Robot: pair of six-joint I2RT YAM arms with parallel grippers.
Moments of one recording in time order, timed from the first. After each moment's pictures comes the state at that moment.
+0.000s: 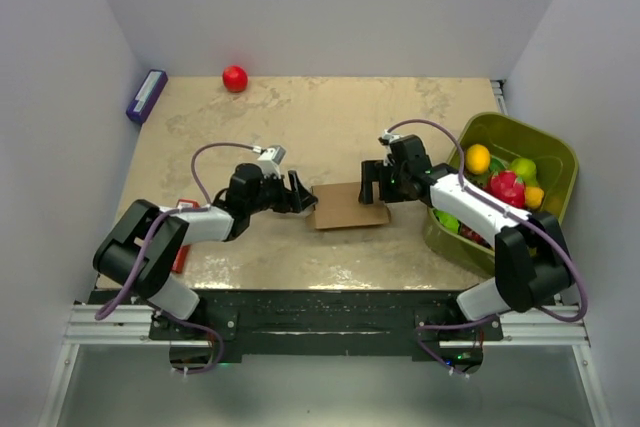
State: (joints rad) left arm -0.47 1.56 0.54 0.57 0.37 -0.56; right arm 0.44 1.47 0.94 -0.39 -0.10 0.34
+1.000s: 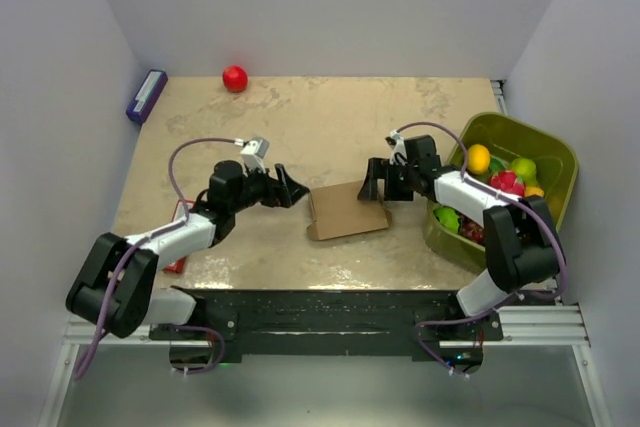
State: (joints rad) left arm -0.43 1.37 0.51 0.48 0.39 -0.52; right arm 0.30 1.56 0.88 -0.23 -0.35 0.33
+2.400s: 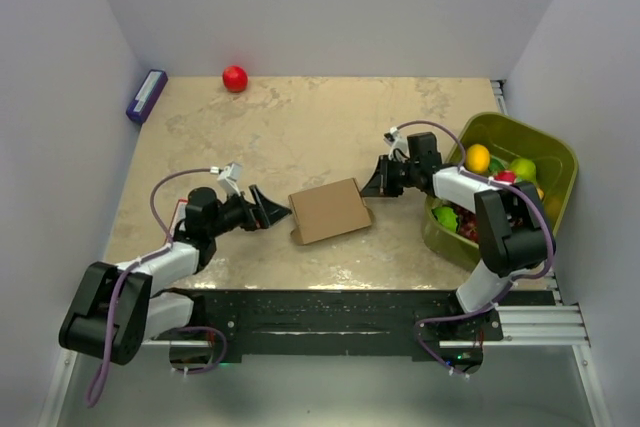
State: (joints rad) left arm -0.24 1.16 0.24 0.57 0.60 -0.70; right arm 0.26 1.69 0.89 -0.08 -0.64 0.40
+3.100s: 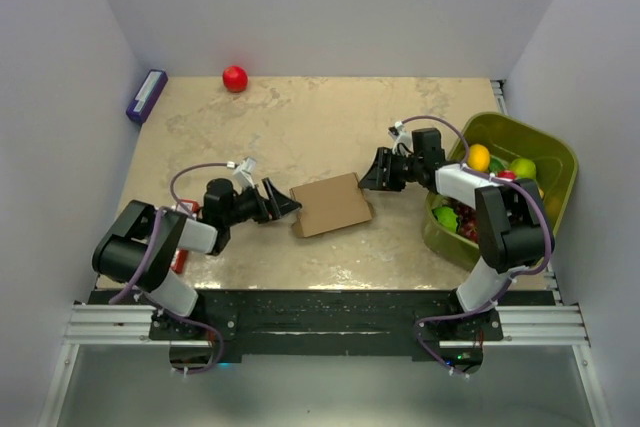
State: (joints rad) left arm -0.29 1.57 0.32 0.87 0.61 -0.77; right arm 0.21 1.71 0.92 -0.04 -0.65 0.39
